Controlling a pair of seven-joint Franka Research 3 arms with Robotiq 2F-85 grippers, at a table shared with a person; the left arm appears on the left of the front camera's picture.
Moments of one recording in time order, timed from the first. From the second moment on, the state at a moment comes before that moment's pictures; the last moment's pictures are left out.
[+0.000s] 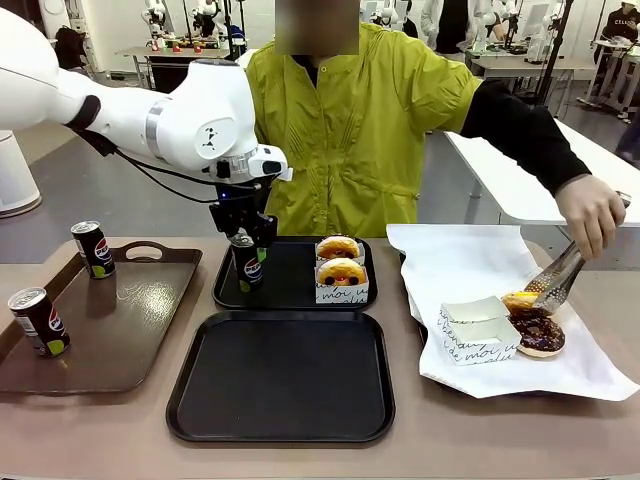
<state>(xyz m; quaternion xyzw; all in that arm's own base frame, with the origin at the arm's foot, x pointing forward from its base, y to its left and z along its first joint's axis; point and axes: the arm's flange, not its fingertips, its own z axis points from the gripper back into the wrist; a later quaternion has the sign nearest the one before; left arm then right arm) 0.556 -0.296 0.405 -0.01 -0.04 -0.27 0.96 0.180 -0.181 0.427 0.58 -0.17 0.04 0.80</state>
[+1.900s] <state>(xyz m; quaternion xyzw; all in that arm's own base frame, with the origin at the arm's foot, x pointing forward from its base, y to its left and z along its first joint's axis) 0.485 -0.217 0.531 0.01 -0.11 -0.18 0.98 0.180 -0.181 0.427 0.58 -0.17 0.04 0.80</state>
